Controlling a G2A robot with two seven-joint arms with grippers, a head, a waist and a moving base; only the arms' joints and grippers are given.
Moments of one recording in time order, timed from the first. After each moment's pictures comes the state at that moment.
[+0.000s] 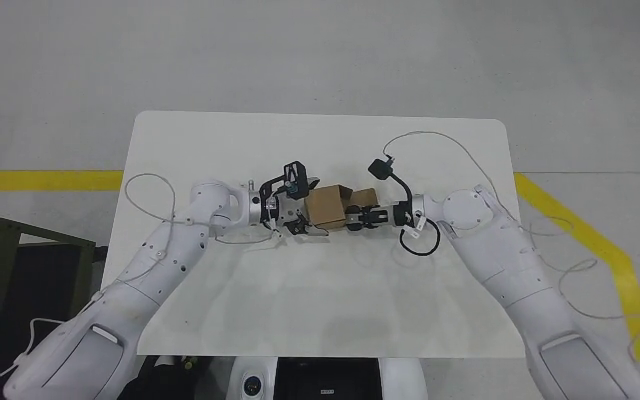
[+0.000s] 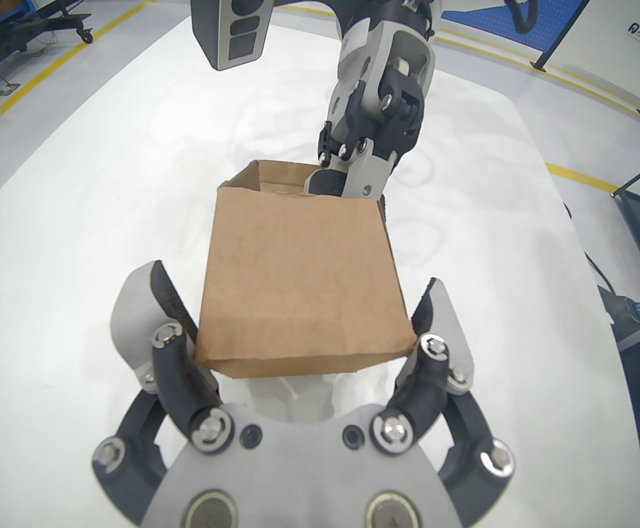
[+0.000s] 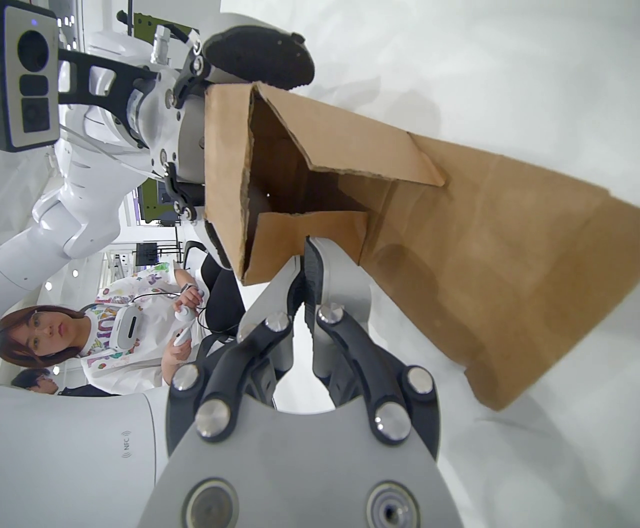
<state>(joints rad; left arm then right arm) 0.72 -1.10 -0.77 -1.13 1.17 -0.95 0.05 -0.73 -1.19 0.88 -1.05 0.06 -0.46 1.09</state>
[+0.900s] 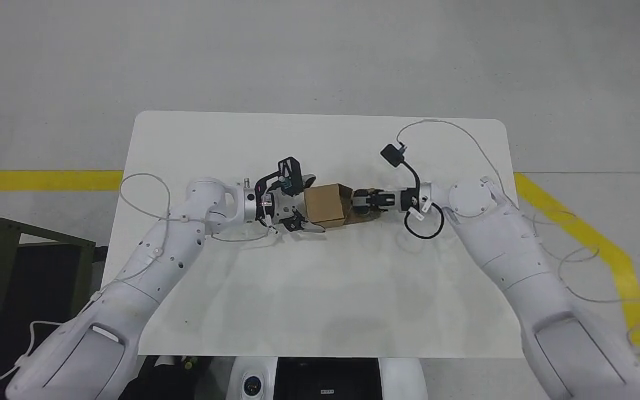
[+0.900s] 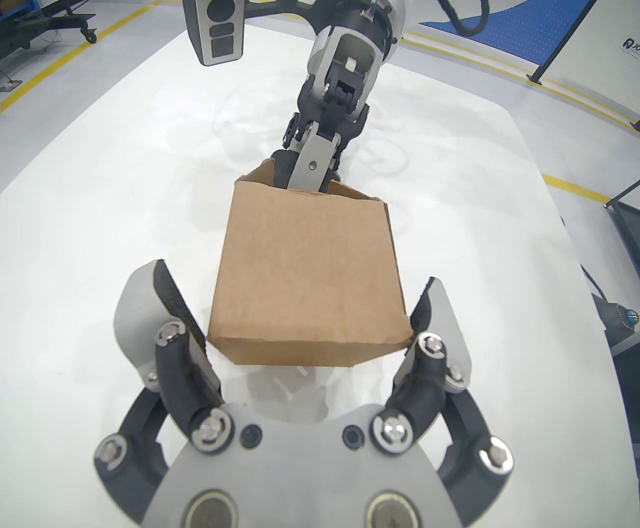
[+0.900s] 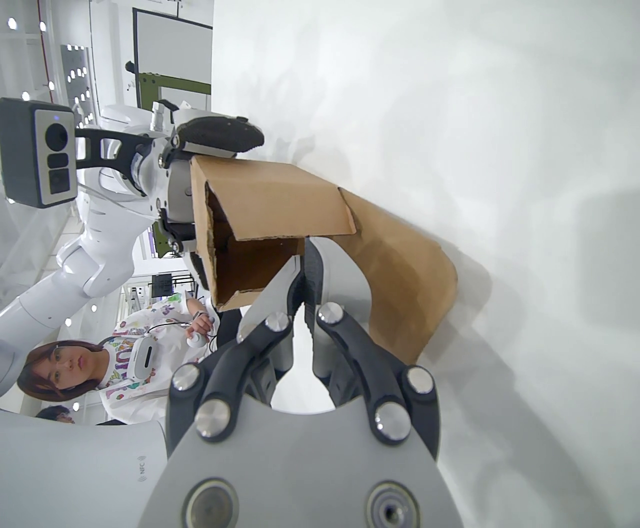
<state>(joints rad) 0.73 -1.11 -0.81 -1.10 1.16 -0.98 0.05 -0.62 -1.23 0.86 -0.84 0.12 -0.48 1.06</state>
